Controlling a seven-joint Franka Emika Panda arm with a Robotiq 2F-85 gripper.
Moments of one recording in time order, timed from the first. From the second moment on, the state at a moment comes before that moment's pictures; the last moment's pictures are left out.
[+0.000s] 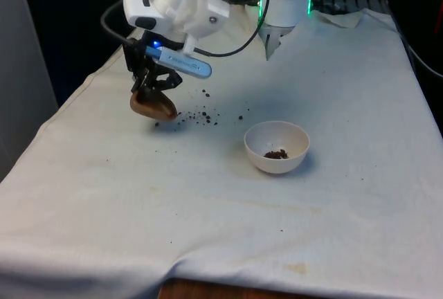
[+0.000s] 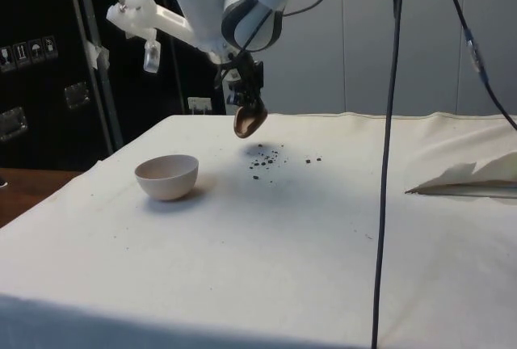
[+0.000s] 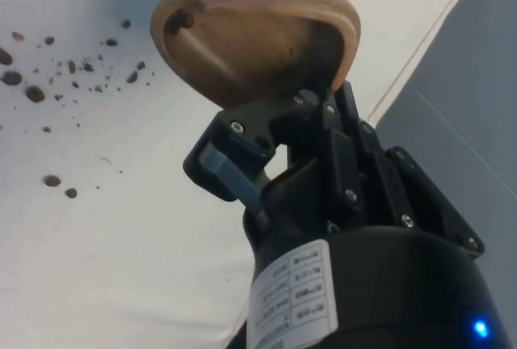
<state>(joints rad) -0.06 0.58 -0.23 -1.83 -0.63 2.34 0.49</state>
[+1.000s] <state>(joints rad) -0.06 0.61 -0.25 -1.84 -0.42 2.46 0.36</state>
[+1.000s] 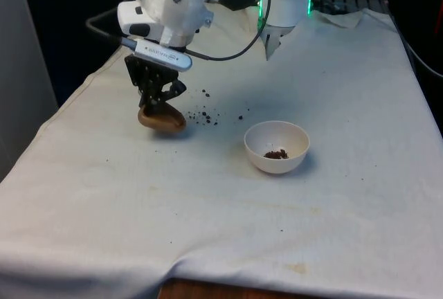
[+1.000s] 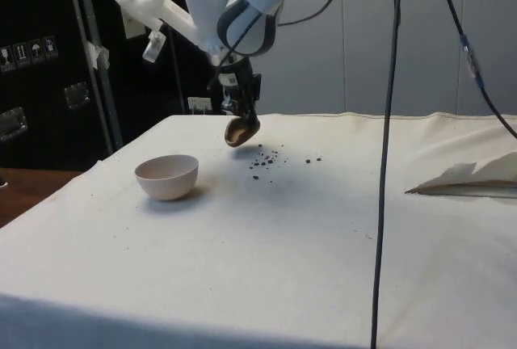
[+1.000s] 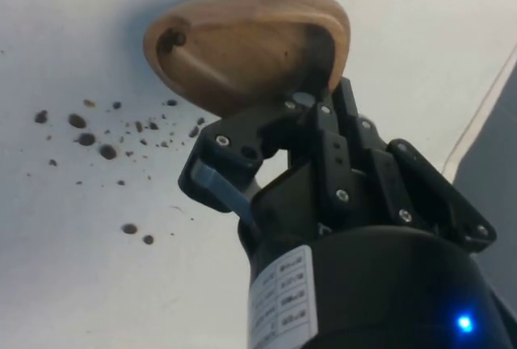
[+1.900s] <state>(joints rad) -0.06 0.62 -0.25 -1.84 -0.15 2.48 0.17</state>
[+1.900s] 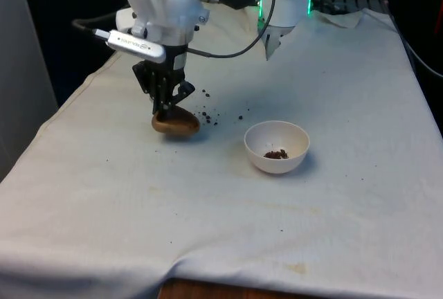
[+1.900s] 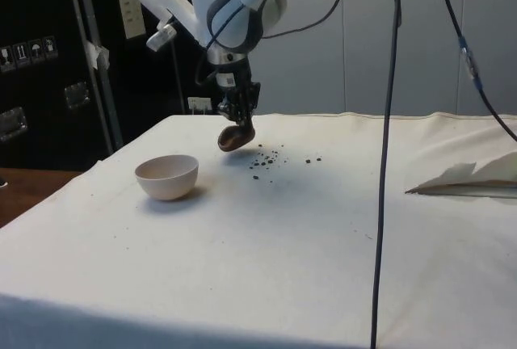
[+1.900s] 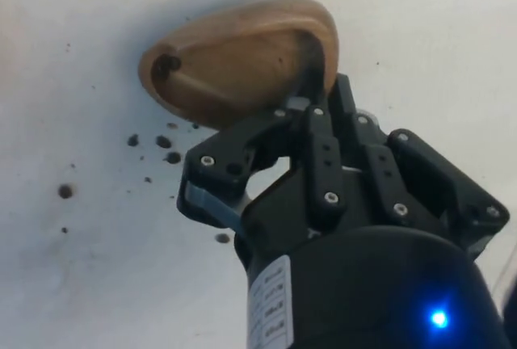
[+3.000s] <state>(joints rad) -0.06 0.62 -0.29 -1.86 0.09 2.50 -0.10</state>
